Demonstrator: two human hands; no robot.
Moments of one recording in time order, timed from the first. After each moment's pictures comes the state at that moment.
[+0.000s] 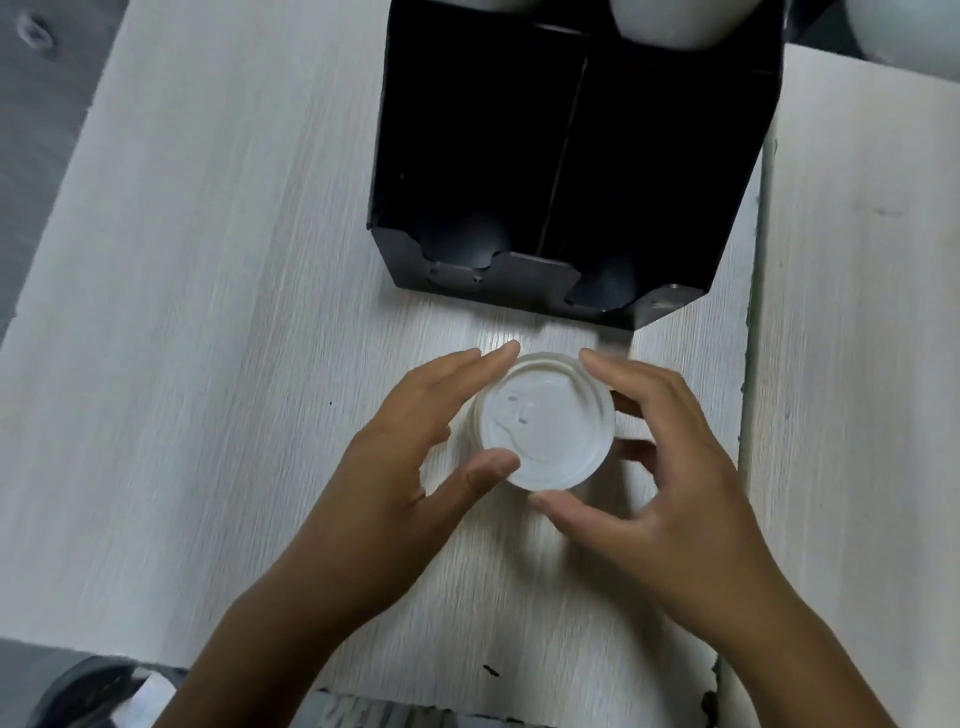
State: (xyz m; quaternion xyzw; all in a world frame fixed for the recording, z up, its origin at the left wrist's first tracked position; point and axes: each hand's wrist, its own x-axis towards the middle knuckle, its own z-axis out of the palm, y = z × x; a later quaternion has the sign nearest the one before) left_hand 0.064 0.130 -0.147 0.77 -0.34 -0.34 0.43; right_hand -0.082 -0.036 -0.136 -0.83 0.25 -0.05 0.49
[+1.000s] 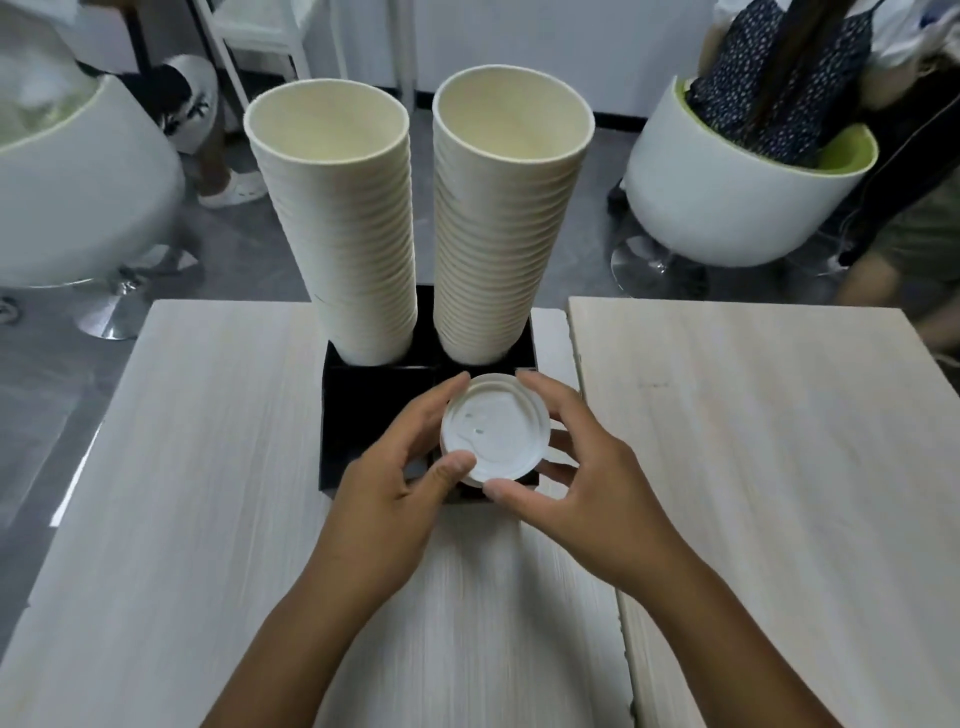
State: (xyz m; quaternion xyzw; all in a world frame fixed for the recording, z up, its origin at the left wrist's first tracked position) left_hand 0.118 0.022 -0.039 0.69 -0.34 -0.32 0.54; right_hand -0.027 -0.111 -0.029 -0.80 0.31 -0.12 0.51
